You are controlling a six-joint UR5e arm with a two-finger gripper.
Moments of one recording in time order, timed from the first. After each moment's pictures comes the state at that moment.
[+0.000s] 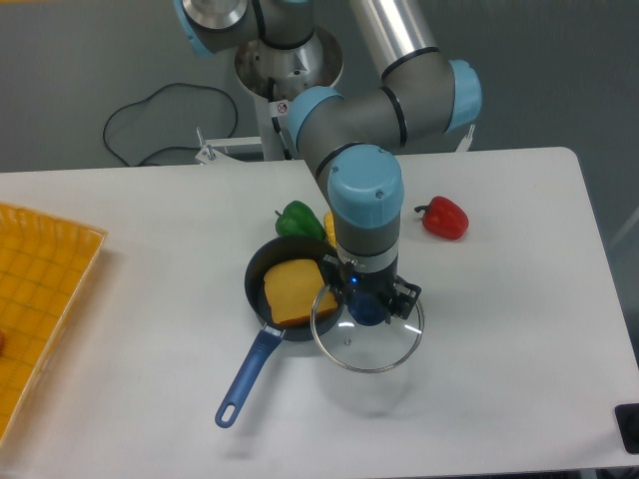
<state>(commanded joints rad) 2.45 -1.97 -1.51 -1.14 1.60 0.90</state>
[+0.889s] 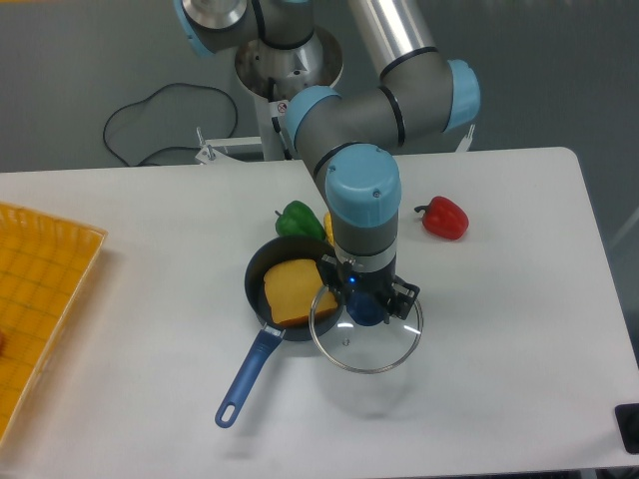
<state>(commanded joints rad) 2.45 -1.95 -1.51 -1.15 1.60 0.89</state>
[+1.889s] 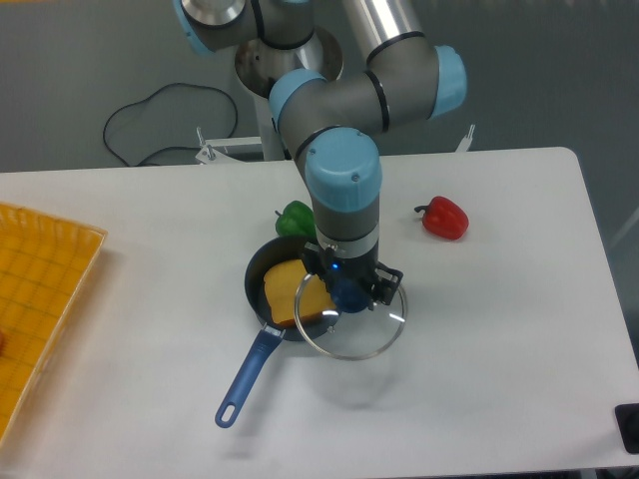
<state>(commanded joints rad) 2.41 -1.89 -1.61 -1.17 1.60 0.83</state>
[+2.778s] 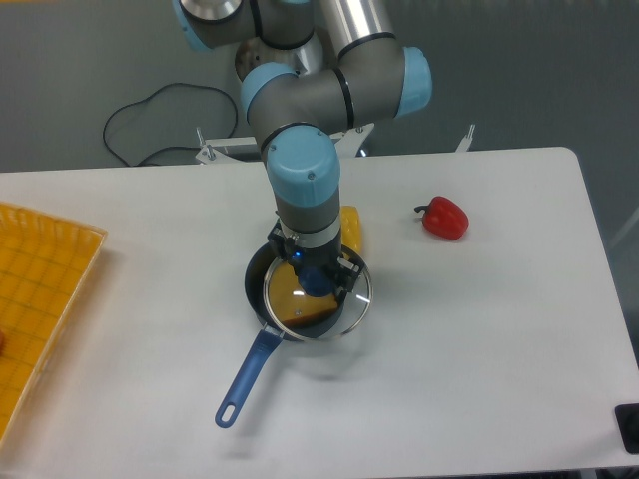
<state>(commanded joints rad) 2.37 -1.85 -1.68 -1.17 1.60 0.84</state>
